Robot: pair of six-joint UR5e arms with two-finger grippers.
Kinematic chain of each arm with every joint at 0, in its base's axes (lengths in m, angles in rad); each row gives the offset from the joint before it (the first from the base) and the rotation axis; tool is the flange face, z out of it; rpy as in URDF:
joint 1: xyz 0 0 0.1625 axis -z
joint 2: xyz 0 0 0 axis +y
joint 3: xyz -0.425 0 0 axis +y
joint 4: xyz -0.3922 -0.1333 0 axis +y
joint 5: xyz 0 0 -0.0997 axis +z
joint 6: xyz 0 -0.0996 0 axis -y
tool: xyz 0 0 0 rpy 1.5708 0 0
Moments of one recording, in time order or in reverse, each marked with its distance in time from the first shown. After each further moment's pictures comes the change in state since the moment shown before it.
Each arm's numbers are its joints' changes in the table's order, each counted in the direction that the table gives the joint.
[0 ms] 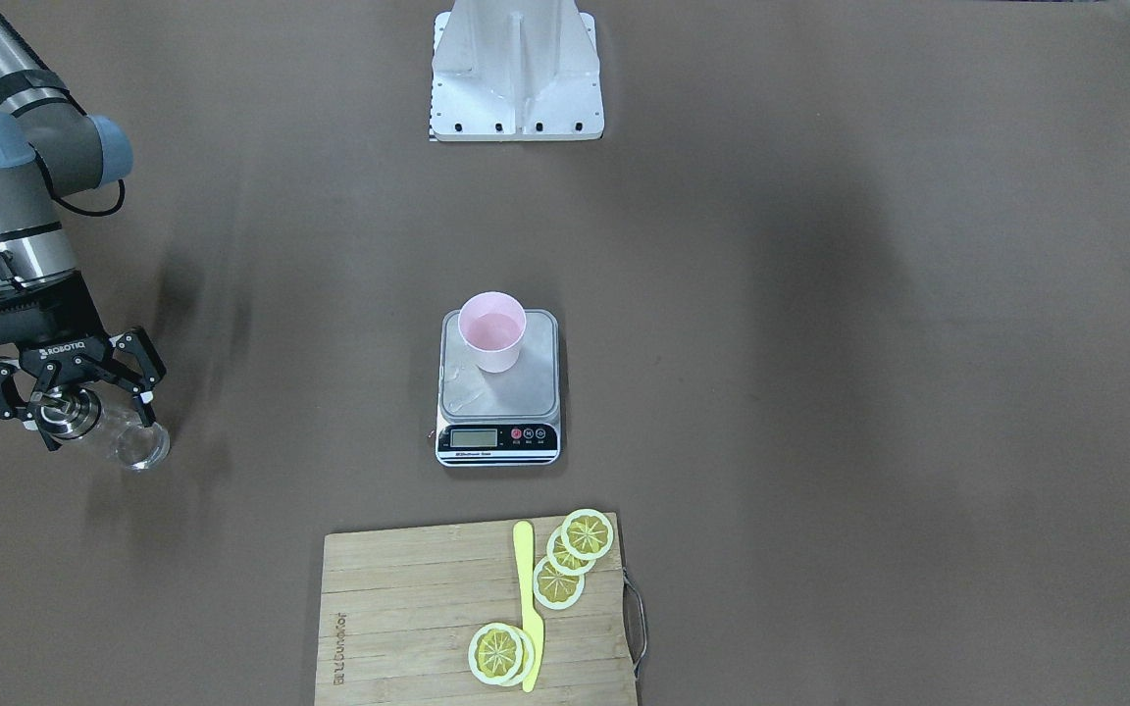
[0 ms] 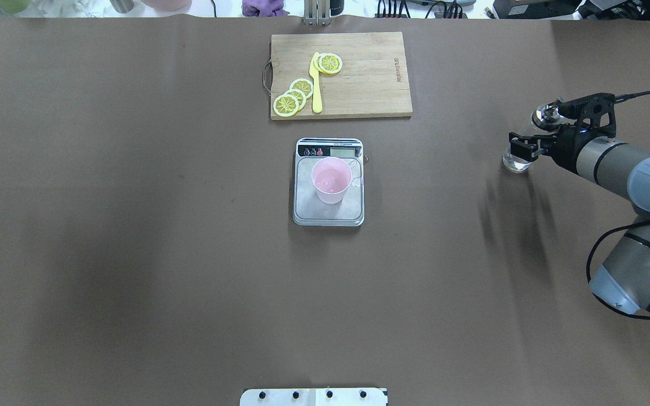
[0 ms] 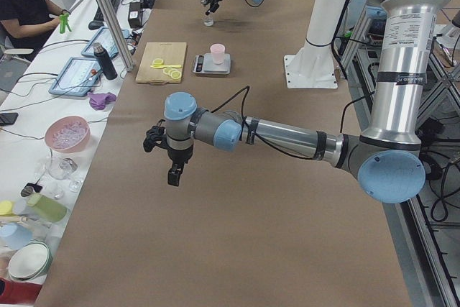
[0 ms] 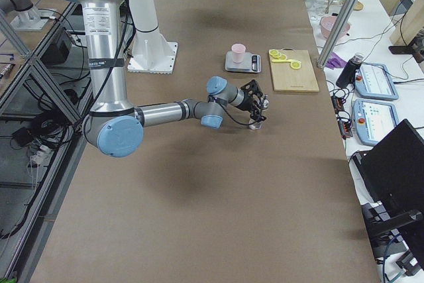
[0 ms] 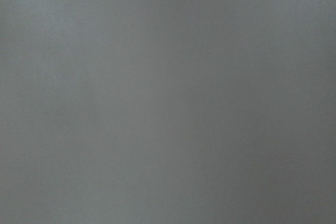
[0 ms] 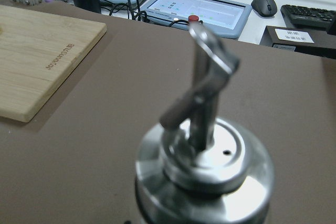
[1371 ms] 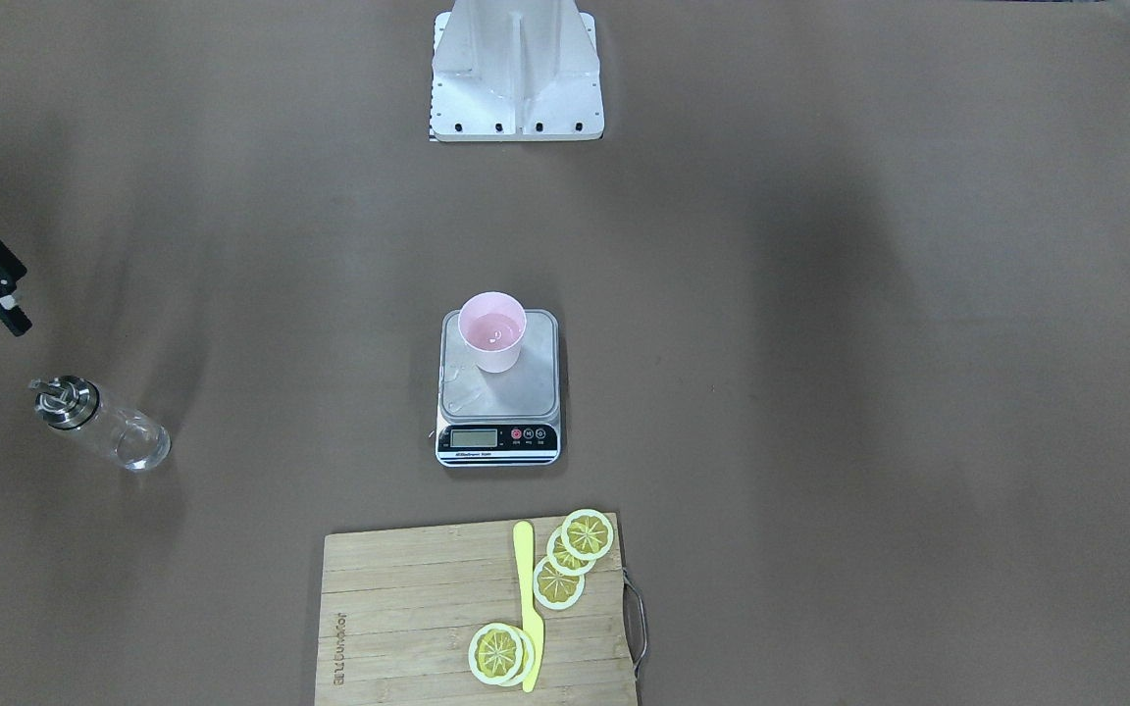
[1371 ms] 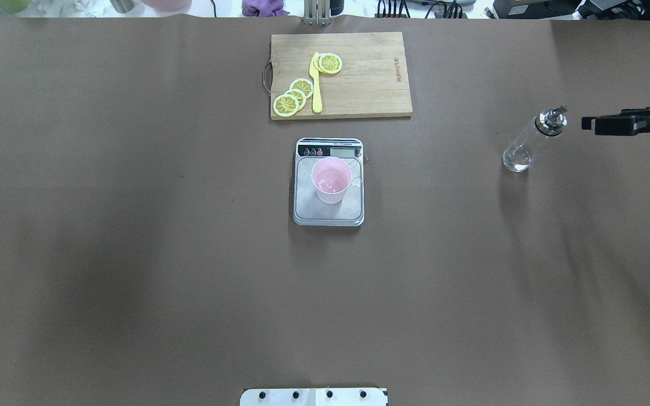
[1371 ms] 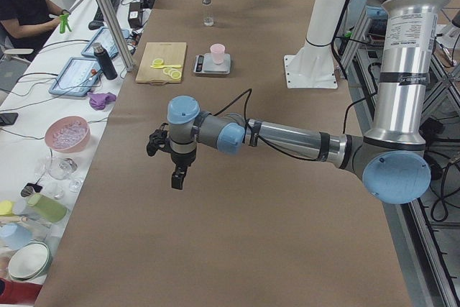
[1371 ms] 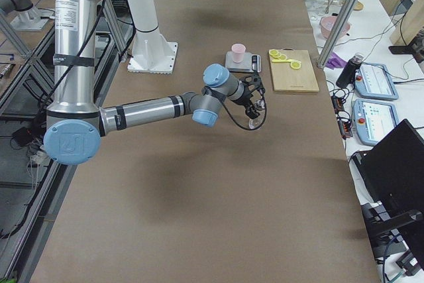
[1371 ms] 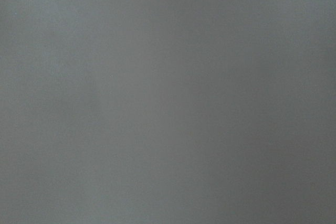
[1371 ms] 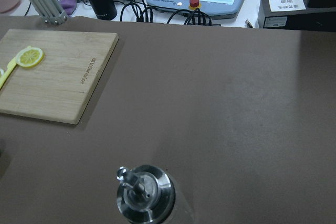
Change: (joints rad) left arm 0.000 -0.023 0.004 0.004 0.001 0.001; right arm -0.380 0.126 -0.266 0.200 -0.617 -0.006
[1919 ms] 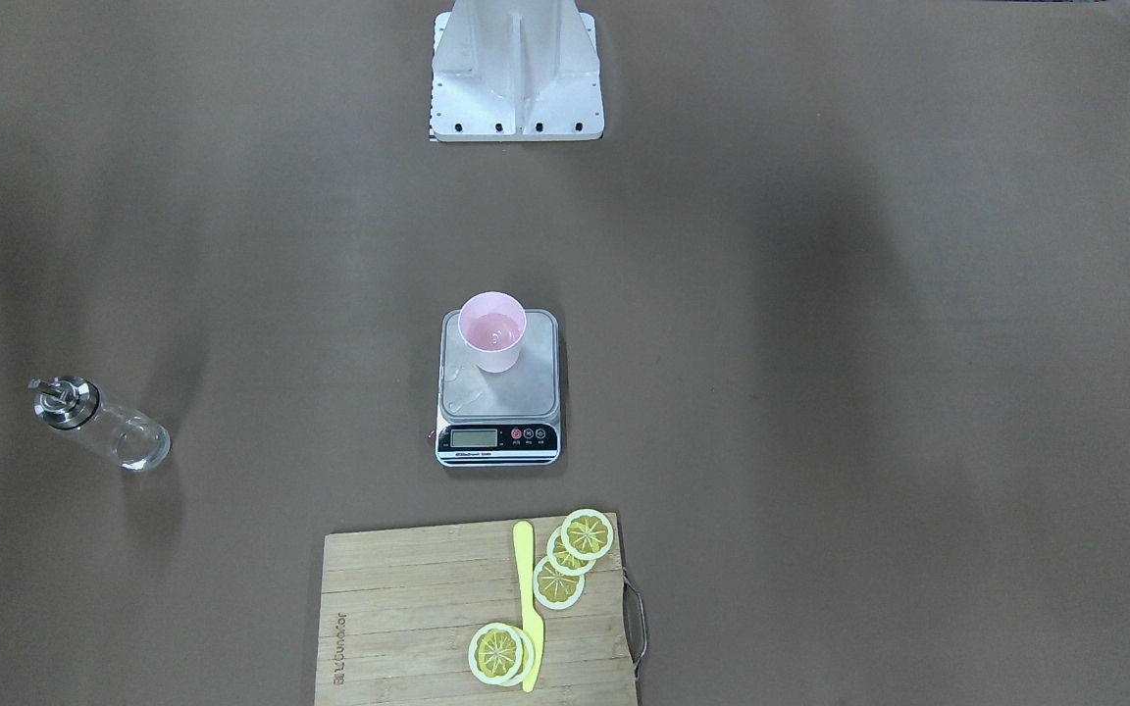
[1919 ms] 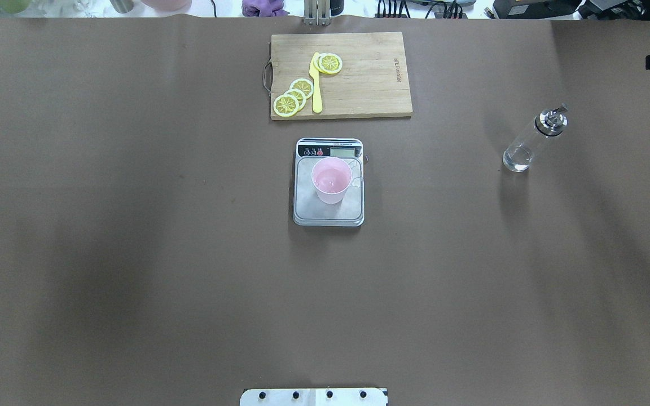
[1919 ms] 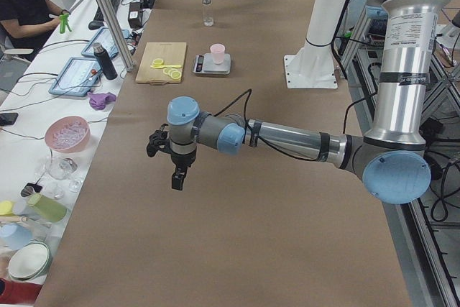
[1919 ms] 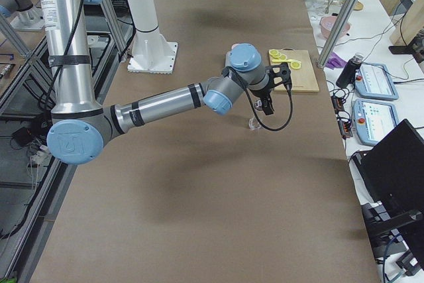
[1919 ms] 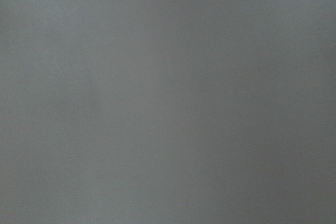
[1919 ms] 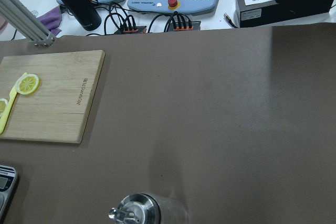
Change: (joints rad) left arm 0.000 0.000 -0.004 0.000 -0.001 0.000; right arm -0.262 -0.147 0.004 0.383 -0.300 -0.129
